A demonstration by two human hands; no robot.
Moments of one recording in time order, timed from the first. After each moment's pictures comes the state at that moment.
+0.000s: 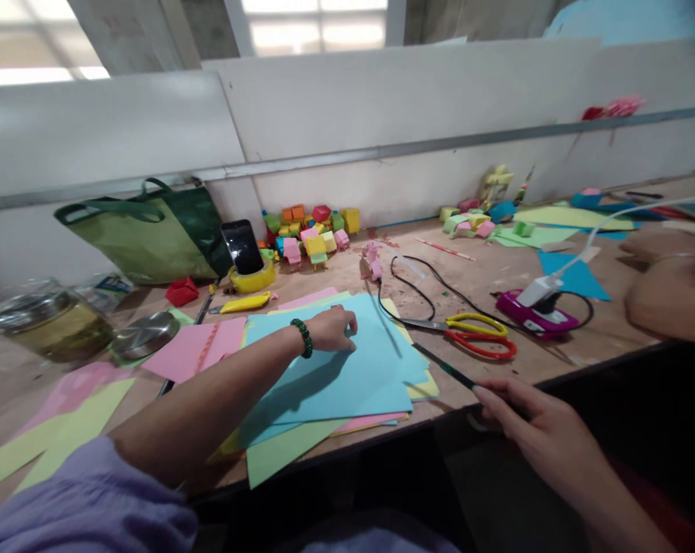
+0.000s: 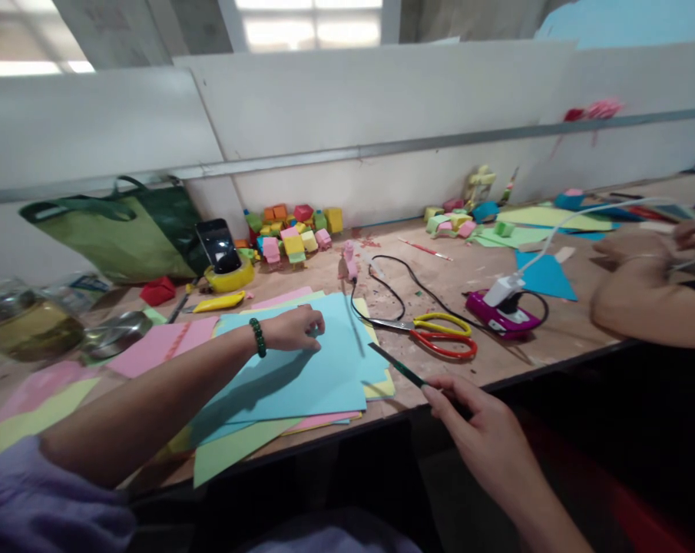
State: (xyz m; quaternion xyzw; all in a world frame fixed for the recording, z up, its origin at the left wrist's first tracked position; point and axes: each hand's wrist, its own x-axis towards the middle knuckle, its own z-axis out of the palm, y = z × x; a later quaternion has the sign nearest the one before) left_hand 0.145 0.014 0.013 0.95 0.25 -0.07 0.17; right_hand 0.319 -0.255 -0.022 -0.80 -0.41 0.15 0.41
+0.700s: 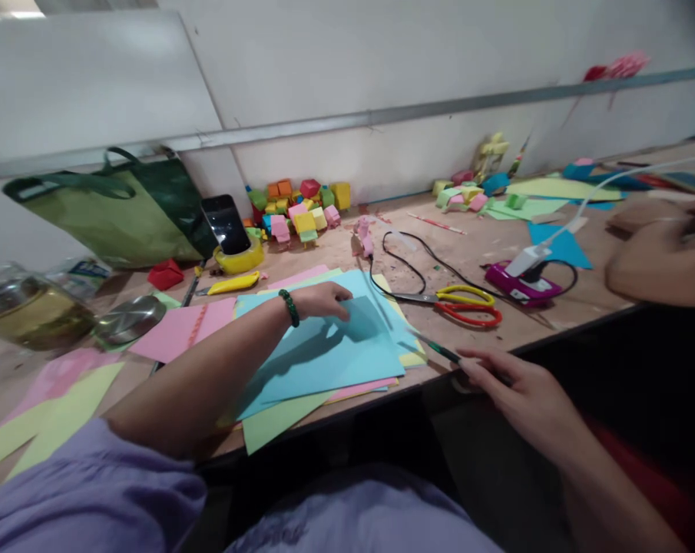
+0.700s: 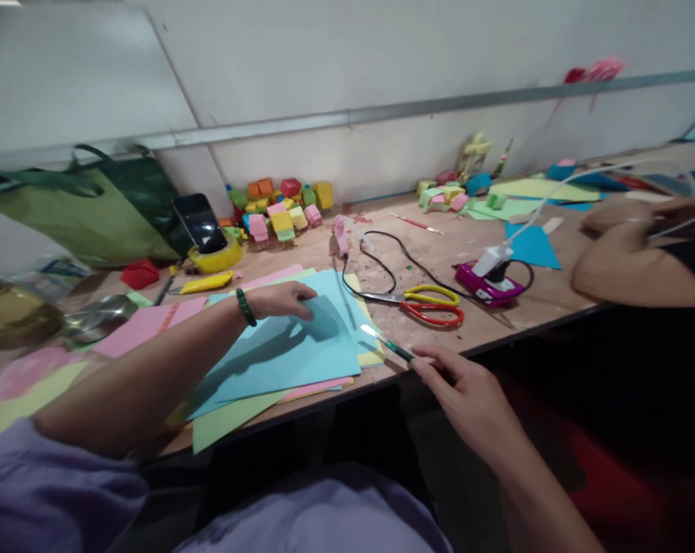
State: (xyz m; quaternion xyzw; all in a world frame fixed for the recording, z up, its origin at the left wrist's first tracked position) left_hand 0.146 0.026 0.014 0.91 0.20 -0.07 0.35; right_hand 0.317 -0.261 -0.025 -0.80 -0.41 0.18 0.39
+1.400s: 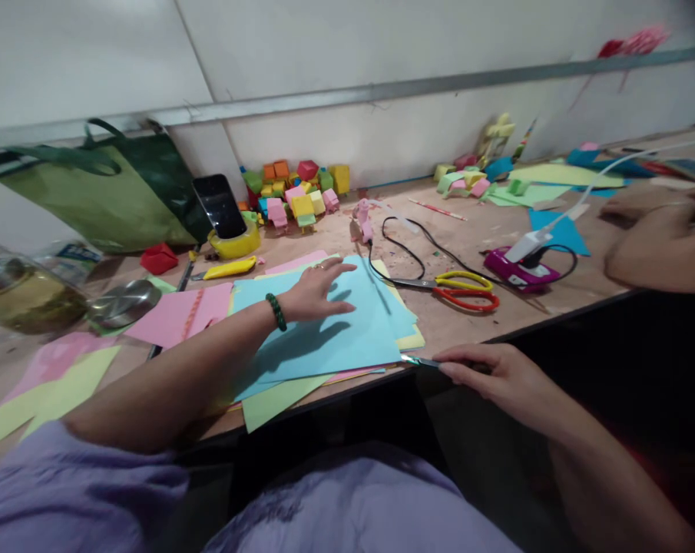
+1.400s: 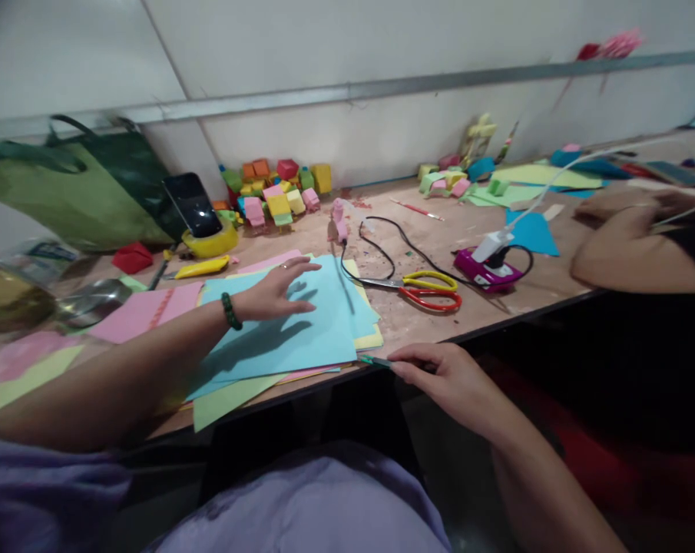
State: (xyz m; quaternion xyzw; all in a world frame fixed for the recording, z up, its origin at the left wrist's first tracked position) left_hand 0.116 0.004 0.007 0.95 0.16 0.08 0.26; right_hand 0.308 -0.253 -0.006 -0.74 -0.50 0.32 0.33
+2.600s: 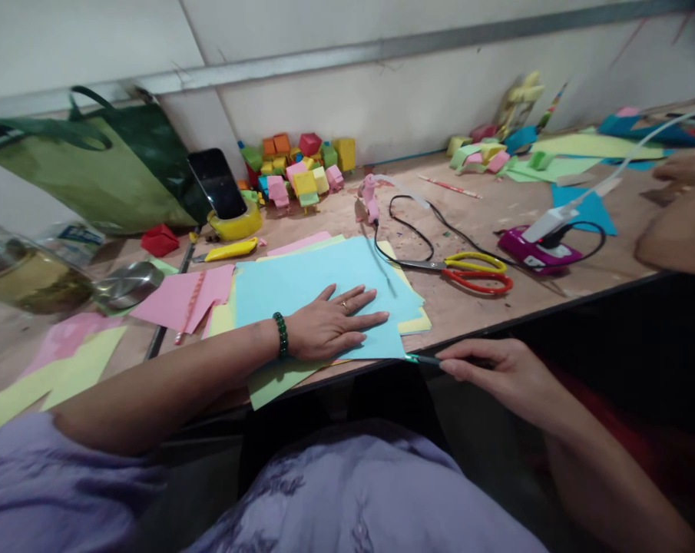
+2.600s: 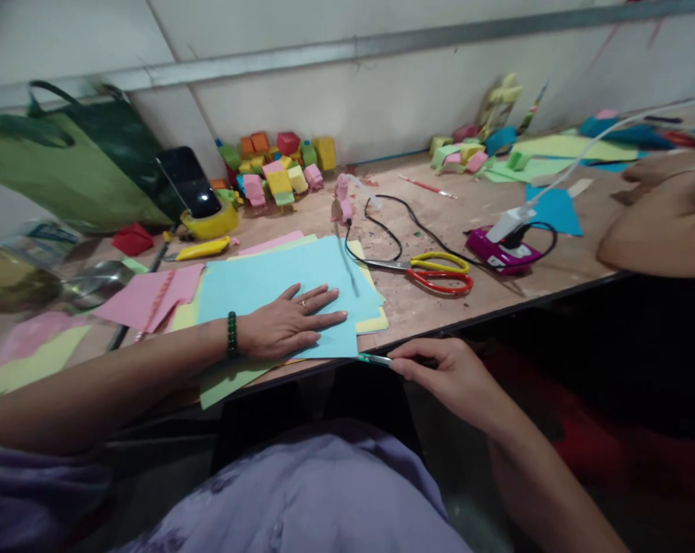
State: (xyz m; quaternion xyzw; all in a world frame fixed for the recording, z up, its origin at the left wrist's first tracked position) left_hand 0.093 -0.043 -0.014 0.99 0.01 -0.08 0.15; right_hand 0.302 -0.260 -0.022 -0.72 -0.50 0.32 0.36
